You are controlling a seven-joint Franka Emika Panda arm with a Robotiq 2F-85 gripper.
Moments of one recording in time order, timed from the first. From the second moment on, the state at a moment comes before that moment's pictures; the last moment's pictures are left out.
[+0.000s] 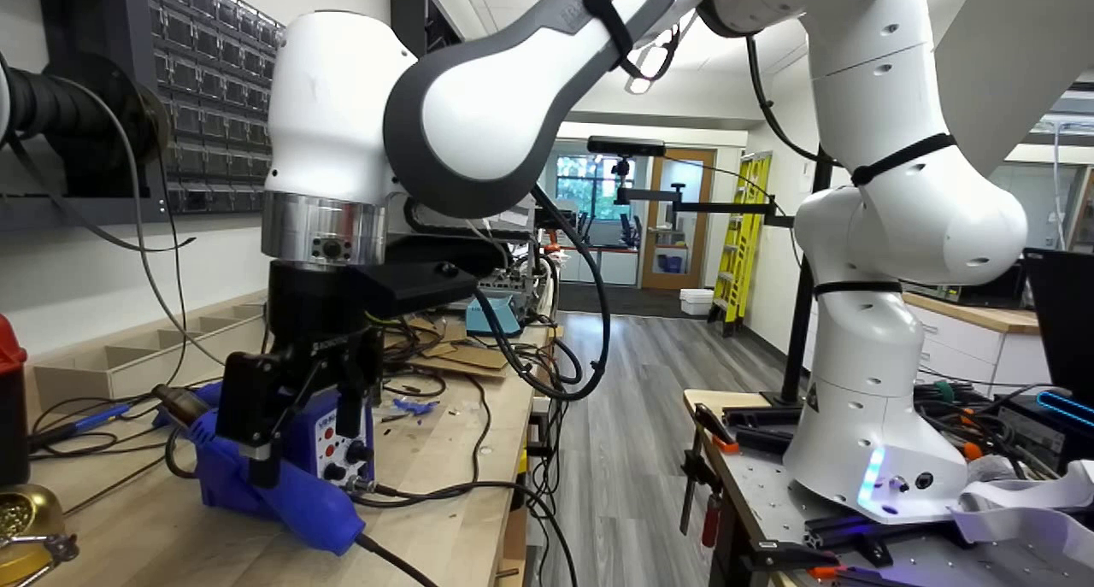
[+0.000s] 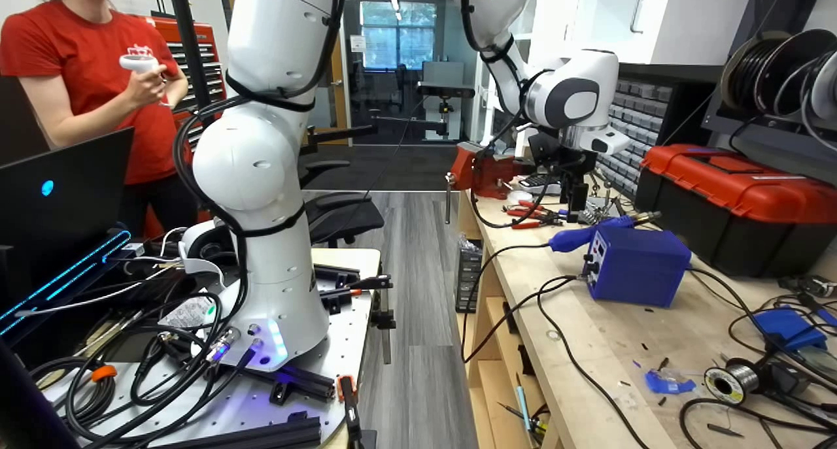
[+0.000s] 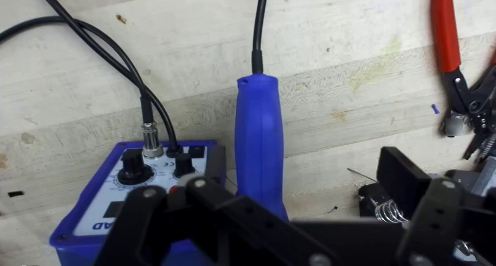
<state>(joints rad) 0.23 0.36 0.15 -1.99 -0.03 2.48 0.58</state>
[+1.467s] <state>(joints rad) 0.31 0.48 0.05 -1.93 -0.04 2.61 0.49</state>
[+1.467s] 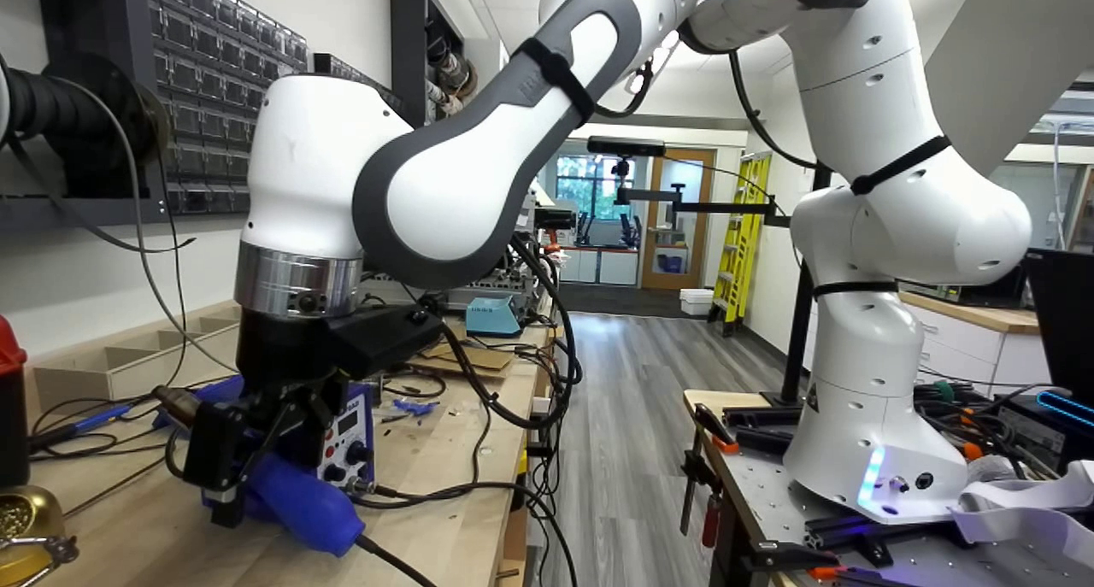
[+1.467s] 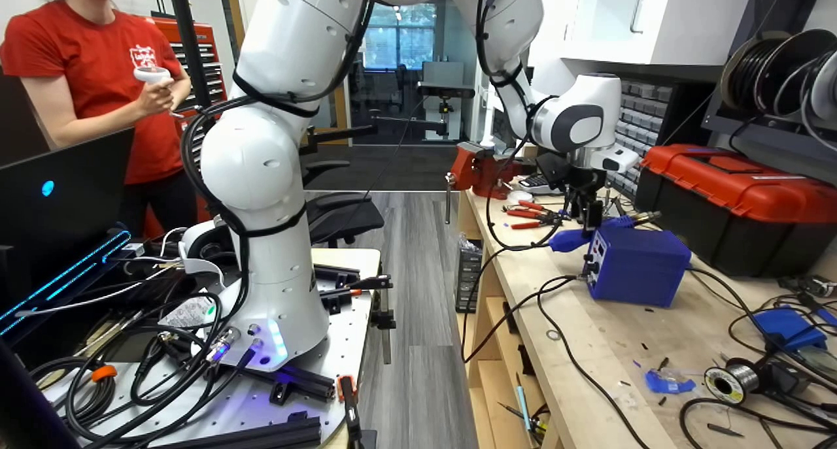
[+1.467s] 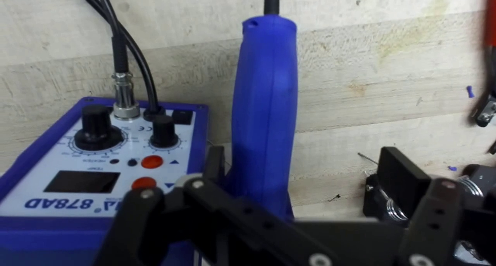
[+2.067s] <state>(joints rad) 0.49 0.50 -0.10 -1.90 -0.27 2.61 0.85</state>
